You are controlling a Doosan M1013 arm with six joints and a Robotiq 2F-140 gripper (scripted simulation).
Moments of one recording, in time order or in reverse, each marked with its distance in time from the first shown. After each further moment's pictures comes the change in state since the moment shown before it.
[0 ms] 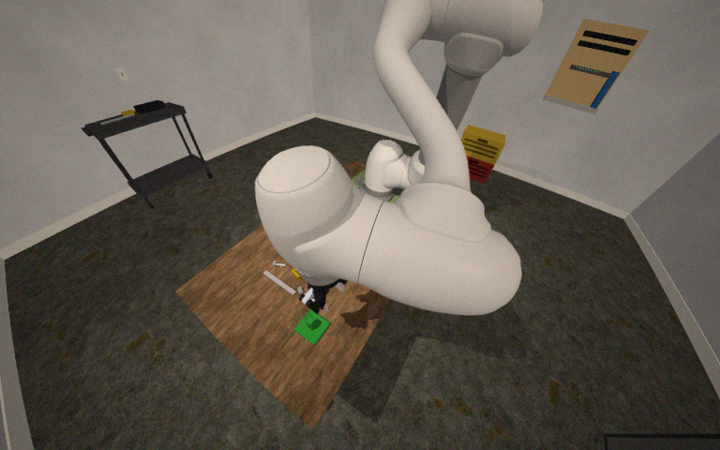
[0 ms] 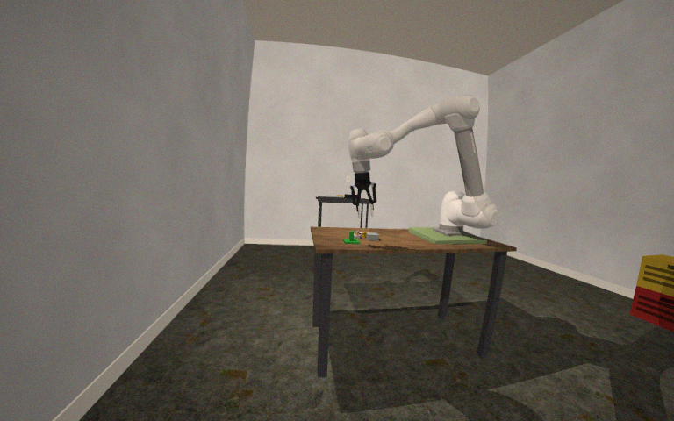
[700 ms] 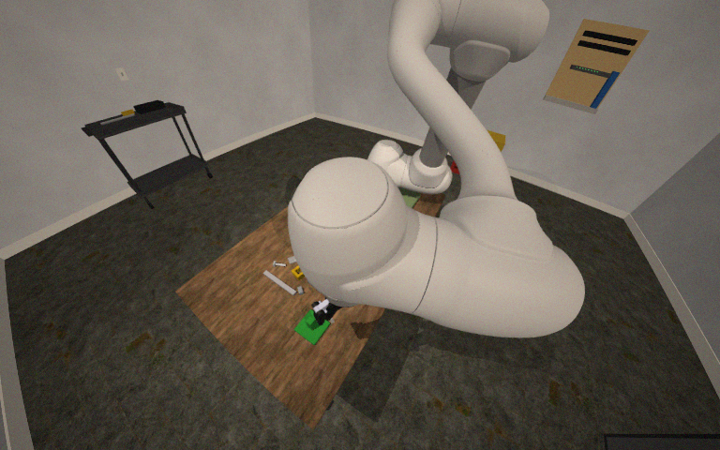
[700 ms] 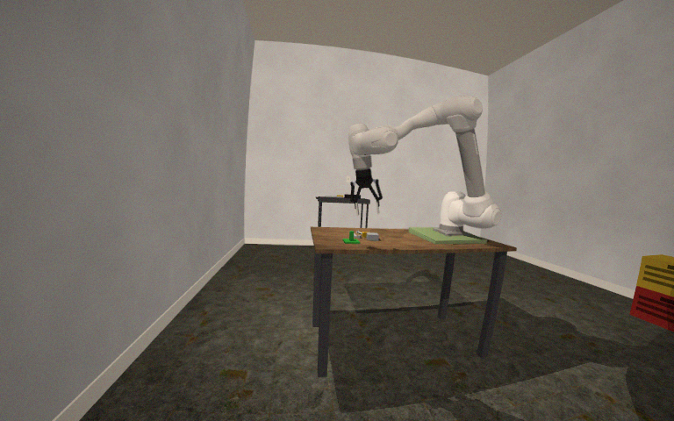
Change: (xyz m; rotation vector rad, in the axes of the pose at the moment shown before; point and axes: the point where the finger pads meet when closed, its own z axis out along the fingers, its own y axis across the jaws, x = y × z) arm 0.050 -0.003 -0.018 0.023 -0.034 0.330
